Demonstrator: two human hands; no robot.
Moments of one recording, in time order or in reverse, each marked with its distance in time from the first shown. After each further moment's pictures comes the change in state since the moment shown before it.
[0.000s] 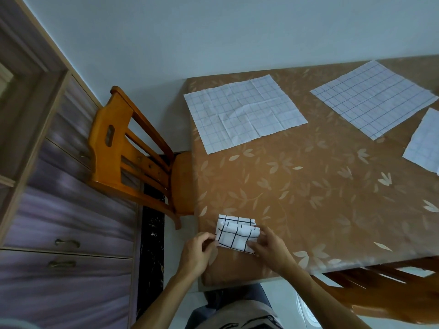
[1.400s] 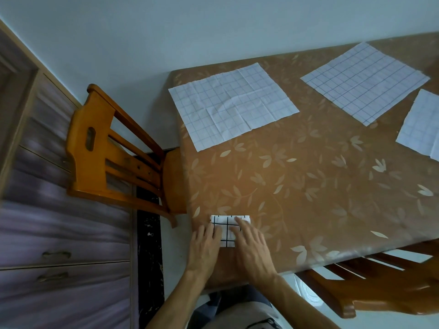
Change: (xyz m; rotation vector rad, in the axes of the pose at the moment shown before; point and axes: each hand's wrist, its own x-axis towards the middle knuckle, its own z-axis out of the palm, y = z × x) left_hand 0.012 0.027 0.024 0.836 0.025 0.360; right_hand 0.005 -0.004 0.059 -0.712 0.432 -0.441
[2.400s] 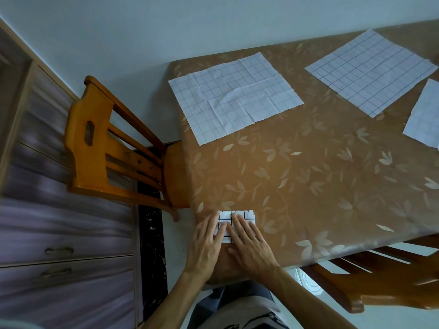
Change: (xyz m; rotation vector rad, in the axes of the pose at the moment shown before) left_hand -0.011 -0.018 0.014 -0.090 0.081 0.088; right_hand -0.005 0.006 0.018 -0.121 -0.328 -0.119
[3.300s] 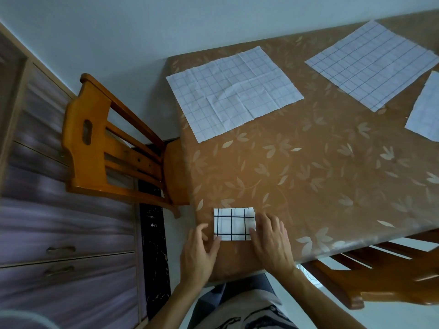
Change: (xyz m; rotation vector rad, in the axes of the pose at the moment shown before) left_hand -0.022 0.008 -0.021 -0.513 0.053 -0.528; right_hand -0.014 0.021 -0.031 0.368 0.176 0.451
